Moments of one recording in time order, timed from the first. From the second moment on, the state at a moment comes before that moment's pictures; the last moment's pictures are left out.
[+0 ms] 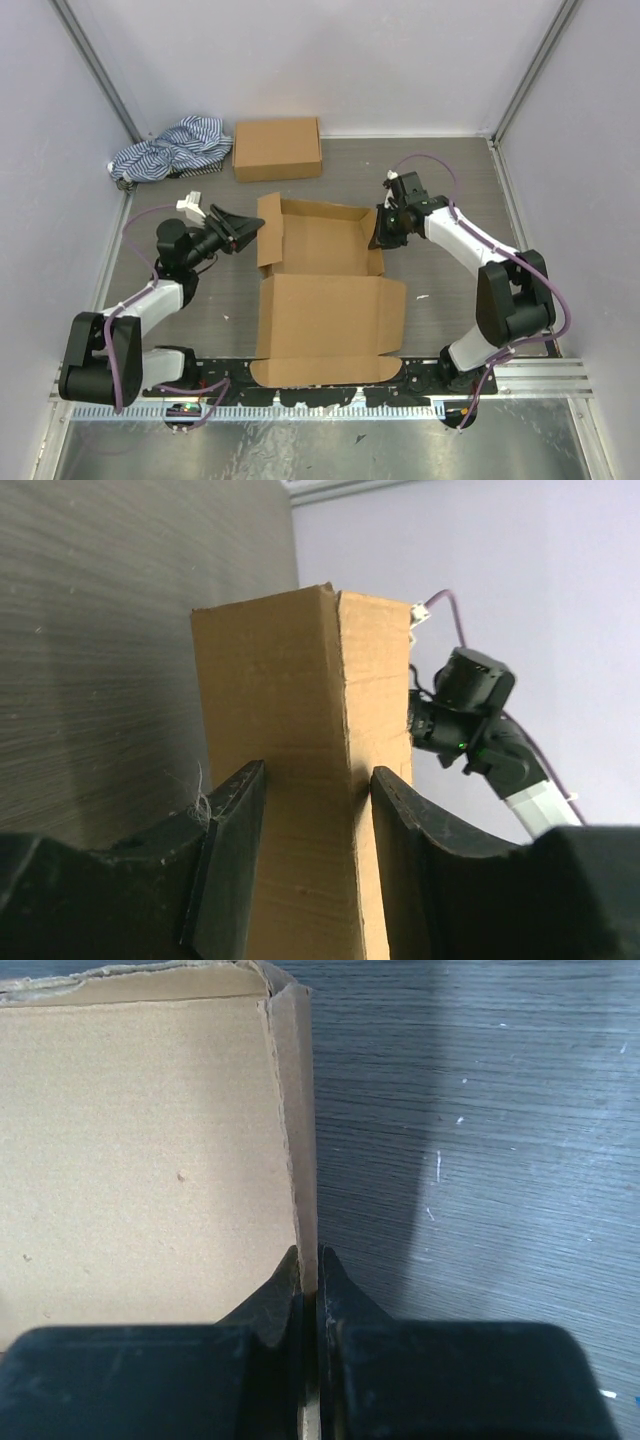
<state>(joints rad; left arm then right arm) -0.12 1.23 0.40 0.78 0.66 -1.30 0.33 1.56 1.09 -0.57 -0.26 0.42</state>
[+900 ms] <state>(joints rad) -0.37 1.34 0.69 -0.22 0.35 -0.66 0.53 1.71 1.15 -0.67 0.14 0.45</state>
